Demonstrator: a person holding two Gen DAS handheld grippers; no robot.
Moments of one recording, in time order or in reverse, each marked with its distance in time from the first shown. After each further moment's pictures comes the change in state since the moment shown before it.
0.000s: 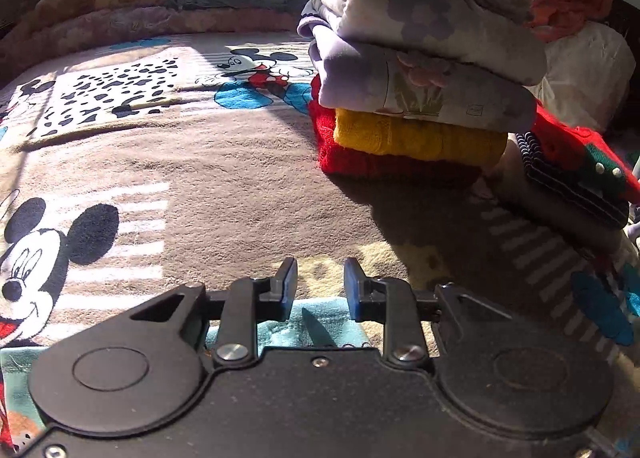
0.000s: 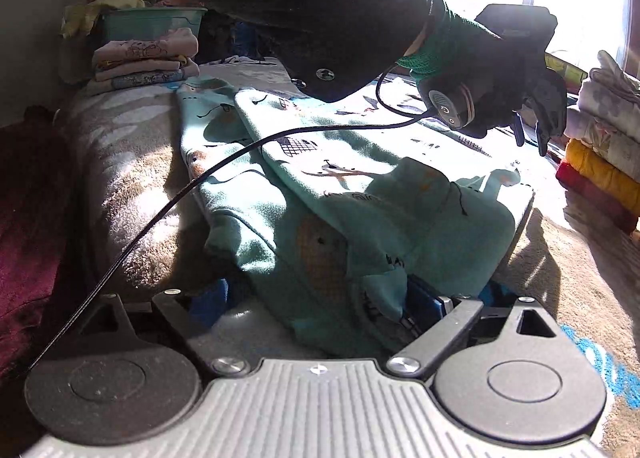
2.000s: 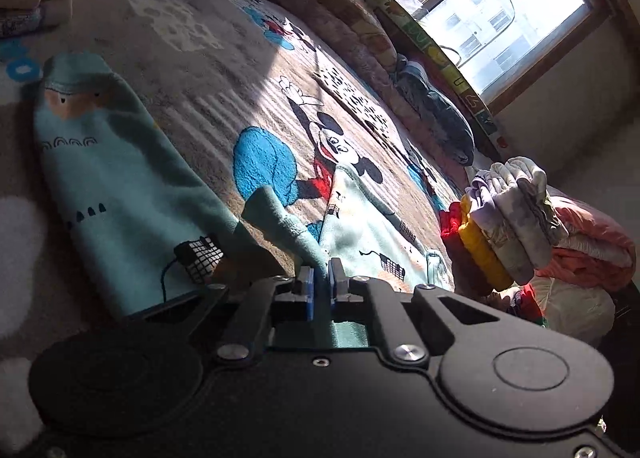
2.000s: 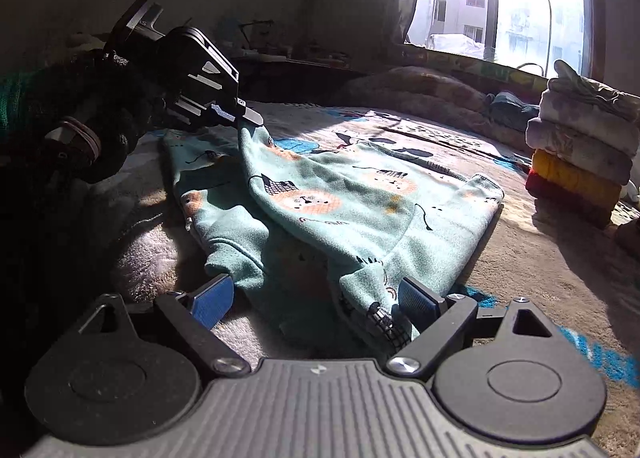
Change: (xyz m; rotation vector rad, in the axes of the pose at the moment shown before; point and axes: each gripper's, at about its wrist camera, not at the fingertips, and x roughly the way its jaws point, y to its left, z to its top) left arm -0.257 0.132 -0.215 -0.771 -0.276 0.048; right arm -0.032 -0.009 -0.010 0.079 -0.127 -0.043
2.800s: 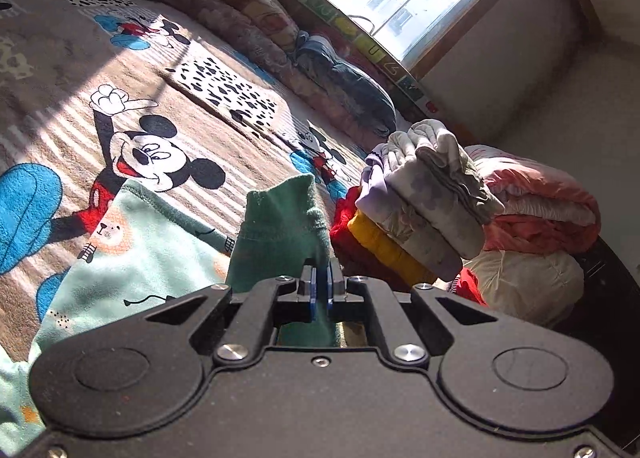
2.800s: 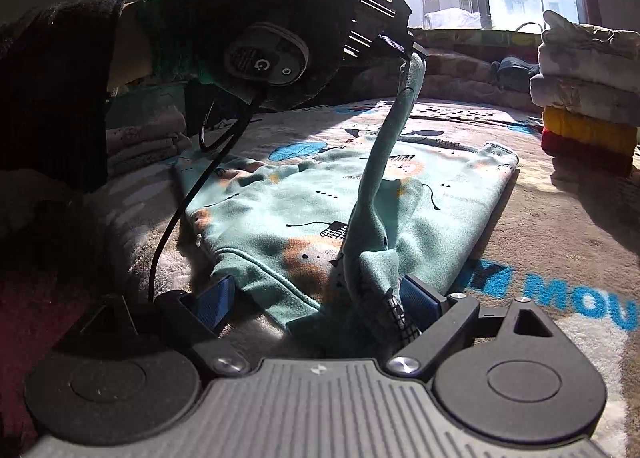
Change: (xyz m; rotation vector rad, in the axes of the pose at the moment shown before) left arm 0.115 -0.163 0.004 0.143 0.062 -0.123; right arm -0.001 -0.025 -0.008 0.168 -0.008 0.114
